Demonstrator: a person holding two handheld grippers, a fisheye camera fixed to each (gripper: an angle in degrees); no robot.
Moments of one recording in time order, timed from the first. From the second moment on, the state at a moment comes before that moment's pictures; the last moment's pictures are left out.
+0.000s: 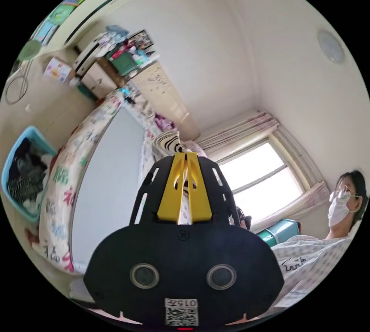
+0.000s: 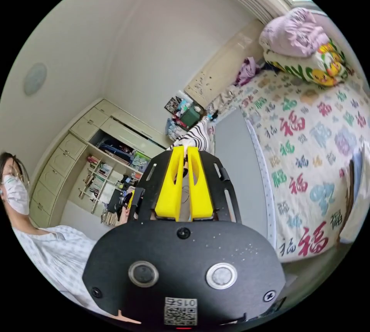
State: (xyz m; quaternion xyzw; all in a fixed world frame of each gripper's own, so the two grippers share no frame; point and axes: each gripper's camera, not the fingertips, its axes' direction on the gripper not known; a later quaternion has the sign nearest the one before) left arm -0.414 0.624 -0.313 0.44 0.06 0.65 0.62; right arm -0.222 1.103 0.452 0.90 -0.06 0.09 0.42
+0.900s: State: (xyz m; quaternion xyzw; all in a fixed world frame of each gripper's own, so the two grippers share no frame) left arm -0.423 0.718 -0.419 0.35 0.13 0.71 0.60; right arm -0.244 1.152 0.435 0.92 -0.08 0.11 0.37
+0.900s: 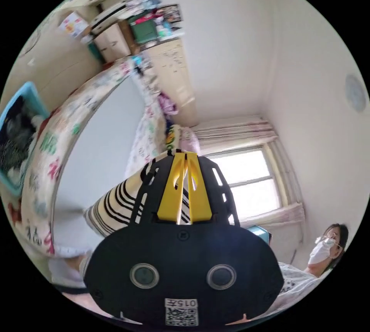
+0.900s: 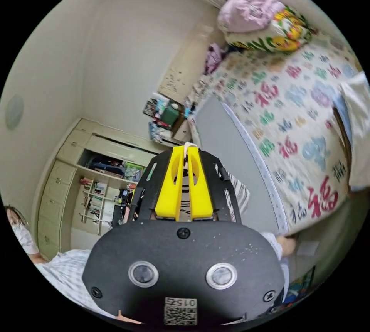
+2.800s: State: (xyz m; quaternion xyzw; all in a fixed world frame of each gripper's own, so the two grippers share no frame) left arm 0.174 0.909 0.081 0.23 -0.35 0.66 0.62; right arm 0.288 0.947 0.271 0.80 0.05 0.28 0.53
